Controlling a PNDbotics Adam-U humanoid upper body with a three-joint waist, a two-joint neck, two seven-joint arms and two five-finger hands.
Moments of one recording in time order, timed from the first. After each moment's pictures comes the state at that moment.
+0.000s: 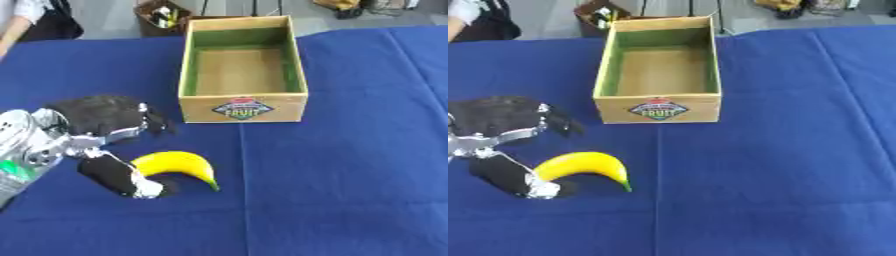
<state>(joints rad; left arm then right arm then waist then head) -0.62 0.87 -0.47 -1.99 -0.68 0.15 -0.72 -0.13 -0.52 -0.11 -1.98 0.13 -0.55 -0.43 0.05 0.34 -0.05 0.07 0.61</state>
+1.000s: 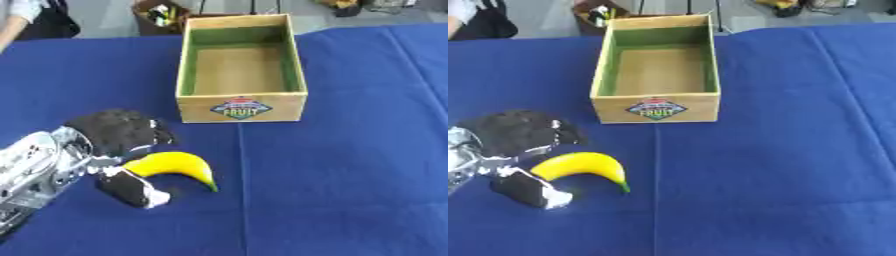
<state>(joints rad) -0.60 0.82 -0.50 -1.99 -0.90 0.19 -0.77 -0.13 -0.50 -0.11 -1.98 0.13 -0.55 -0.41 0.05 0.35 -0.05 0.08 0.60</state>
